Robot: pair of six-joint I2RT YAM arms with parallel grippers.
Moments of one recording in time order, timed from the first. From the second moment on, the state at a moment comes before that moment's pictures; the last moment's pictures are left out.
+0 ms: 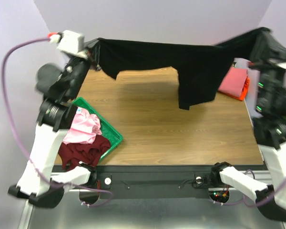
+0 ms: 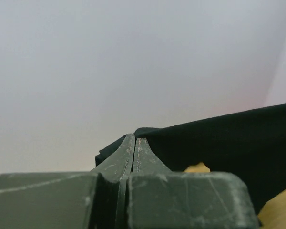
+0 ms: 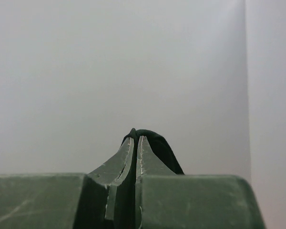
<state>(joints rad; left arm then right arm) -0.38 1.12 1.57 -0.11 0.00 0.04 0.37 0.97 1.53 0.17 0.33 -0.12</state>
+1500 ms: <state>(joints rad) -0.14 2.12 2.01 -0.25 -0.24 -0.13 0.28 1.97 1.71 0.19 0.25 -0.06</state>
